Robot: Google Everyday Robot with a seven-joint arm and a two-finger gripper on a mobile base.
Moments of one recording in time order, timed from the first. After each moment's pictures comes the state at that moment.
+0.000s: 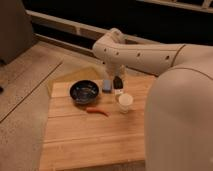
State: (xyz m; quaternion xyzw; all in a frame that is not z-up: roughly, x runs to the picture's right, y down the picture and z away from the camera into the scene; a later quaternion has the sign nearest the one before) arm 0.087 -0.043 0.761 -0.08 0.25 0.67 0.70
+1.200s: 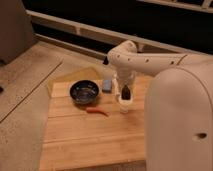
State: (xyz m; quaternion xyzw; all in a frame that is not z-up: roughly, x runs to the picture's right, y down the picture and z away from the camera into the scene) arm 0.134 0.013 0.805 -0.14 0.31 0.70 0.63
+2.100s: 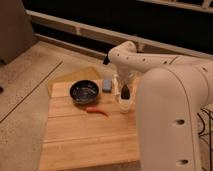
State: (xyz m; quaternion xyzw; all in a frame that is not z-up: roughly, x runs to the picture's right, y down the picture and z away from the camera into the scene) arm 0.128 0.012 0.829 -0.16 0.31 0.70 0.62
